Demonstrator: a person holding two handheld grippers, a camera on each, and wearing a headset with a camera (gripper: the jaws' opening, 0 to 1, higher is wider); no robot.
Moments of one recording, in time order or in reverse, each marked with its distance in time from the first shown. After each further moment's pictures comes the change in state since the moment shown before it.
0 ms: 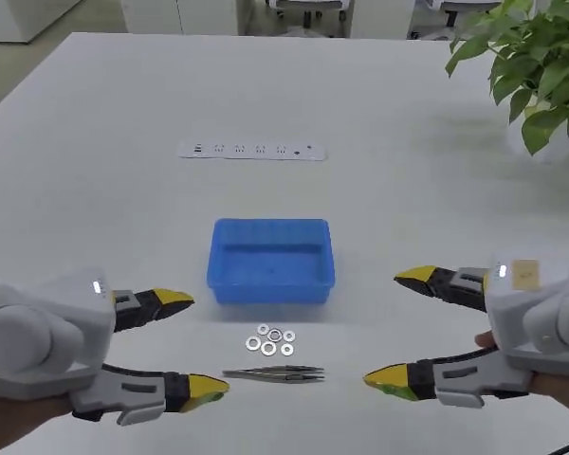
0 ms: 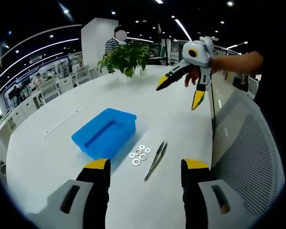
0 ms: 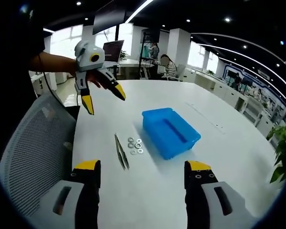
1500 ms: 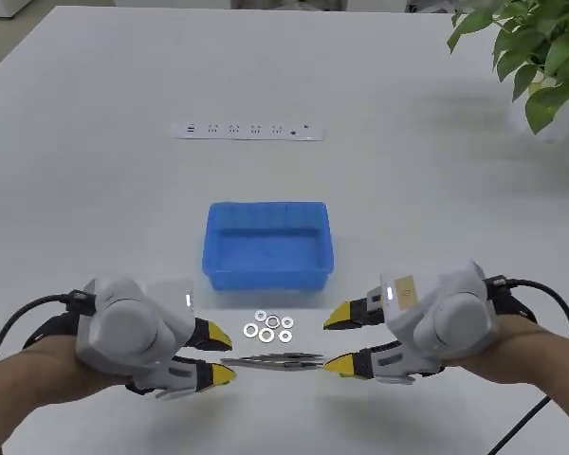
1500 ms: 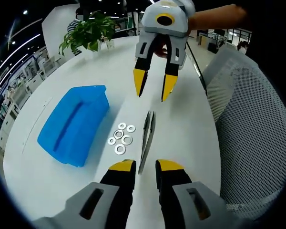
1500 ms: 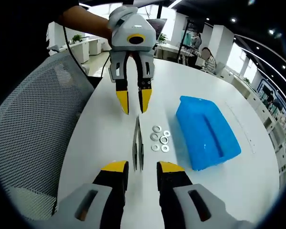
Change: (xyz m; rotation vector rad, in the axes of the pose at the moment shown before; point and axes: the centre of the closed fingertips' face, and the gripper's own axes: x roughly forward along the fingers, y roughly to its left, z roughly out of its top) left arm 0.061 -0.008 -0.062 0.216 0.284 -0.205; right arm 0.074 0.037 -0.033 -0.247 0.154 0.264
